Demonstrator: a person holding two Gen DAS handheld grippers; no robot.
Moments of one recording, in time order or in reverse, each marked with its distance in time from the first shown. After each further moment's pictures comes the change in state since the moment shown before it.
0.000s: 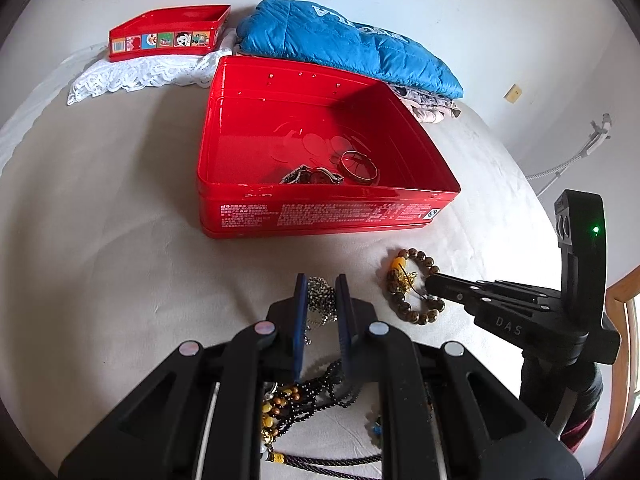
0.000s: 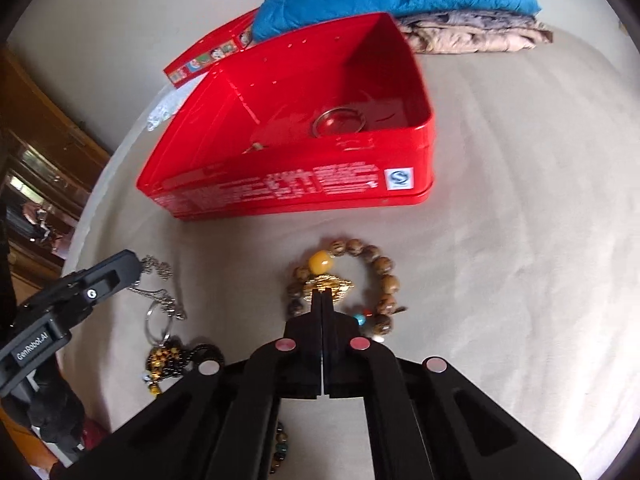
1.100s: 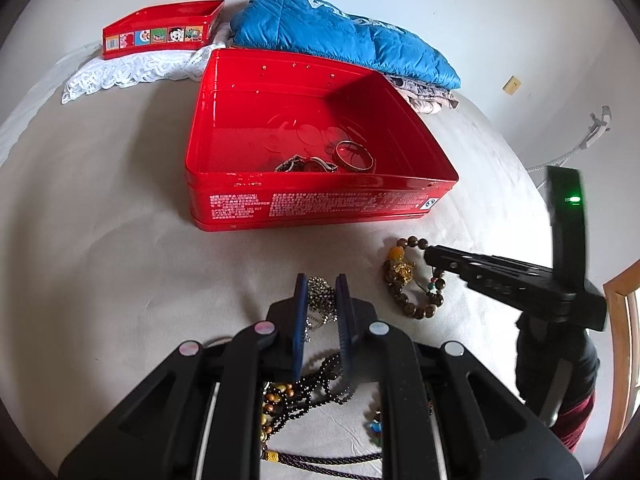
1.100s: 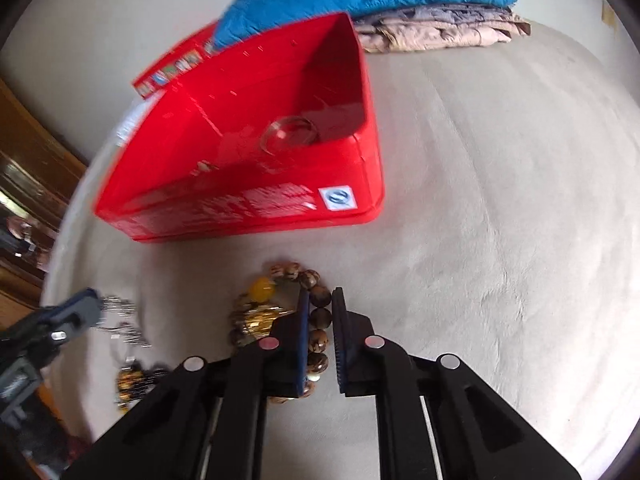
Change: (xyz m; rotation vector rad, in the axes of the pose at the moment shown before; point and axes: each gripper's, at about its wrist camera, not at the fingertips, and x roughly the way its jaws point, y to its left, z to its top) left arm 0.007 -0.004 -0.004 0.014 0.019 -0.005; right arm -0.006 -0.026 0.013 0.019 -0.052 -0.033
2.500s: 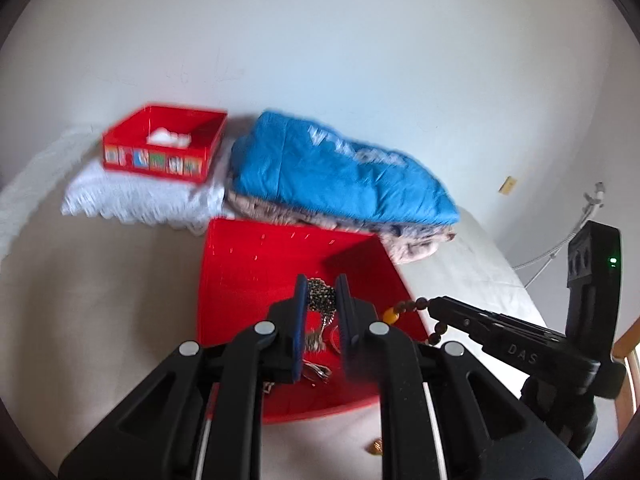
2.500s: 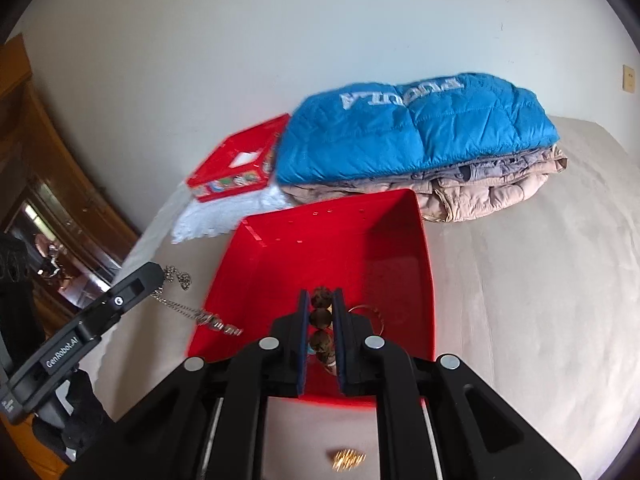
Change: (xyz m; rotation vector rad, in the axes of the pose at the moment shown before) left arm -0.015 0.004 0.124 -0.048 -0.318 -0.027; right arm -0.033 0.042 0.119 -0.039 -0.223 0.087
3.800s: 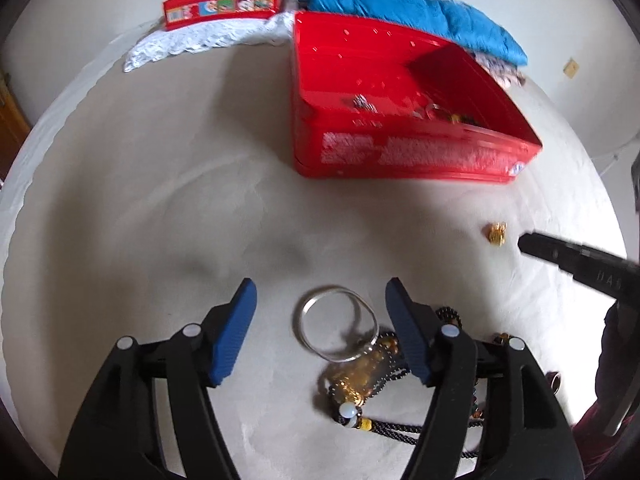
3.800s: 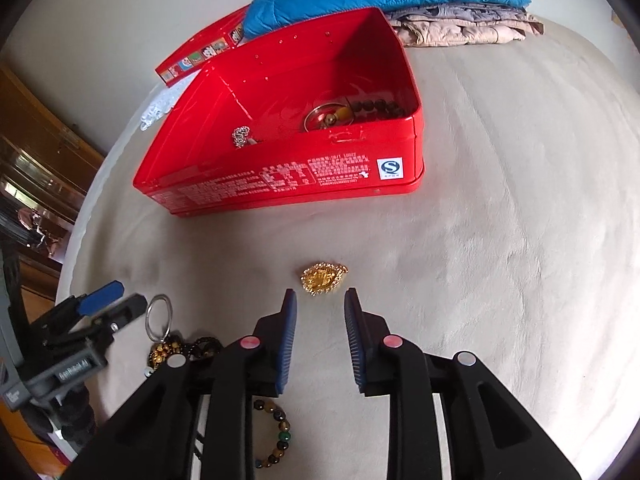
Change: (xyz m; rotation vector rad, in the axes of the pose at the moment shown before) left arm -0.029 0.039 -0.146 0.063 0.411 0.261; right arm -0.003 -0.012 -0.138 0.033 0.284 -0.085
